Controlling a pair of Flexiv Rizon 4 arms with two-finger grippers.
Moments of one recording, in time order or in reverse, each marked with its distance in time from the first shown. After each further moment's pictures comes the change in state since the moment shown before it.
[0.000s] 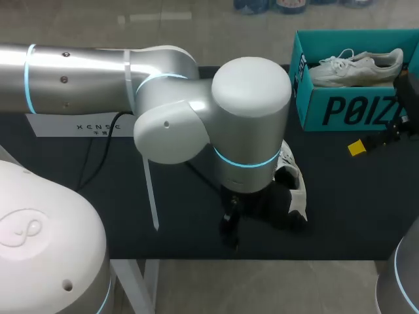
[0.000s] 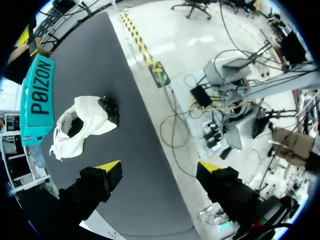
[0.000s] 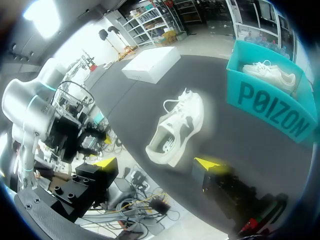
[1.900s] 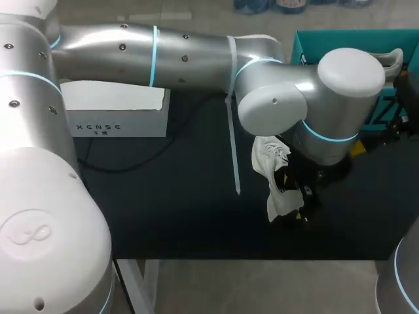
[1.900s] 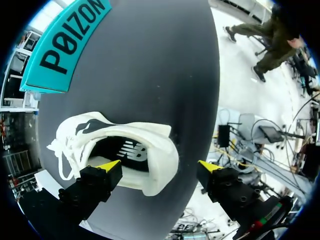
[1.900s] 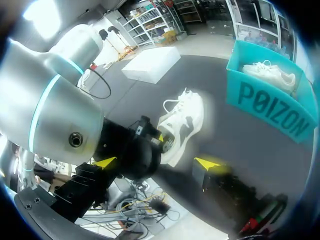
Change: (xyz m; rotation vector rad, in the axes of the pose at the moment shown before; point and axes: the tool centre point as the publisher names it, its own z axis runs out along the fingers) left arm -0.128 -0.094 0.062 -0.082 0.003 -0.549; right arm 0.000 0.000 0.000 0.000 0.000 0.000
